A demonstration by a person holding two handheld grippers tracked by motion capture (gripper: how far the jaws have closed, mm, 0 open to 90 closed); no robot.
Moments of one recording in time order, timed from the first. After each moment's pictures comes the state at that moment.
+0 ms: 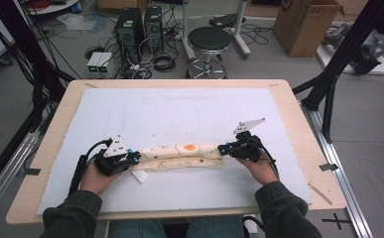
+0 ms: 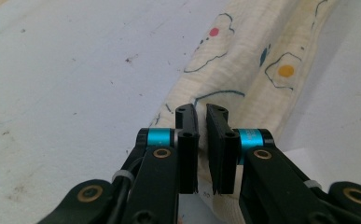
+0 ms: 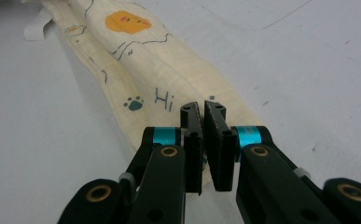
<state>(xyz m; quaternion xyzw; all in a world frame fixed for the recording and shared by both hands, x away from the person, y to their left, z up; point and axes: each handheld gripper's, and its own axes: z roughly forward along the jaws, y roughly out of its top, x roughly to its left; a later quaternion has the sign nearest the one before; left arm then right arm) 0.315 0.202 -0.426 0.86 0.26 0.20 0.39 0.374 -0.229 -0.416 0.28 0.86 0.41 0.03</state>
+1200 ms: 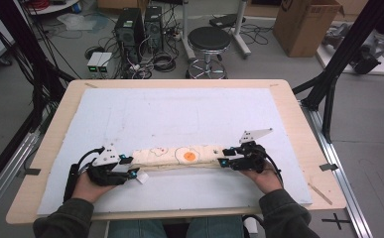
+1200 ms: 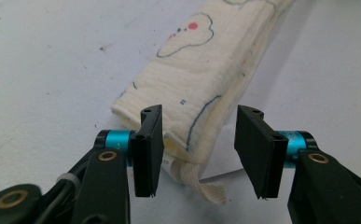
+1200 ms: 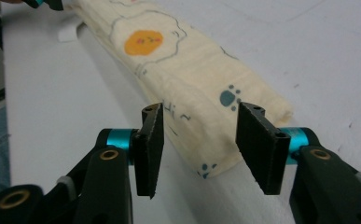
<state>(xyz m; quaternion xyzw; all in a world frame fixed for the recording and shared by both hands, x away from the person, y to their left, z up) 0.289 0.218 -0.422 0.84 0.27 0.16 0.44 0.348 -0.240 -0.420 0.28 0.85 0.45 0.02</state>
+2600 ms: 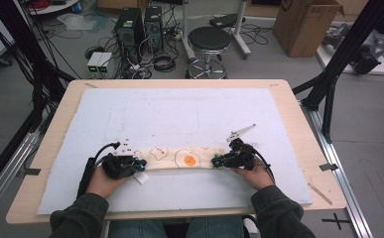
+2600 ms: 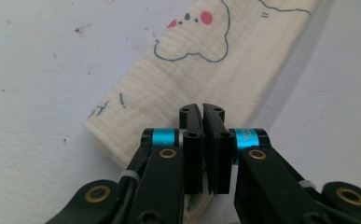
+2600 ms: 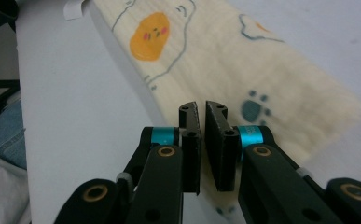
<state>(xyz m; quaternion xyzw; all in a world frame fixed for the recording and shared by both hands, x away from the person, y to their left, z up) 0.315 0.186 -0.435 0.87 0.30 0.13 0.38 0.366 -0.219 -0.437 0.29 0.87 0.40 -0.06</state>
